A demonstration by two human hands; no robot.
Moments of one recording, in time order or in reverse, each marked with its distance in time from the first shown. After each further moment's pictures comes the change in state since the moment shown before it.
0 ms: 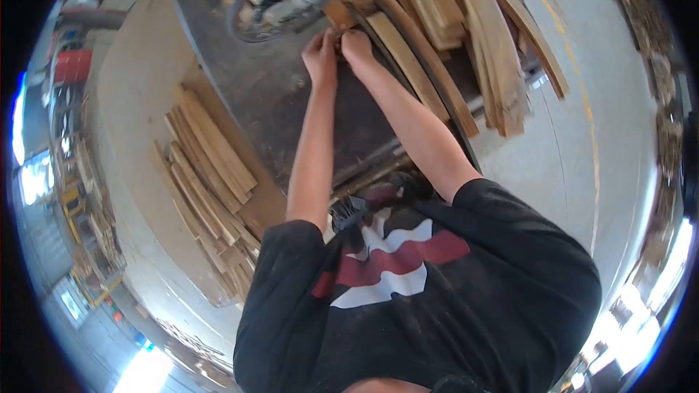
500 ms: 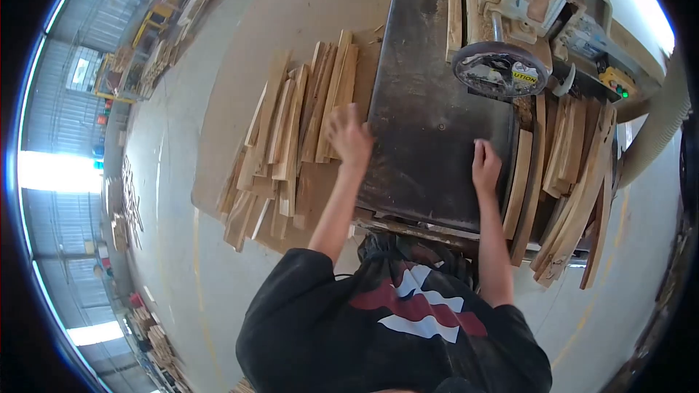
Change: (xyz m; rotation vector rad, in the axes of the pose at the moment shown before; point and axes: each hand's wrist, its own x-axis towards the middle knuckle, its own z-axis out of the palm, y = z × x) left_hand -0.137 0.030 -0.227 1.383 0.865 0.251; right_hand -0.098 -0.003 -0.065 -0.305 -0.241 -0.808
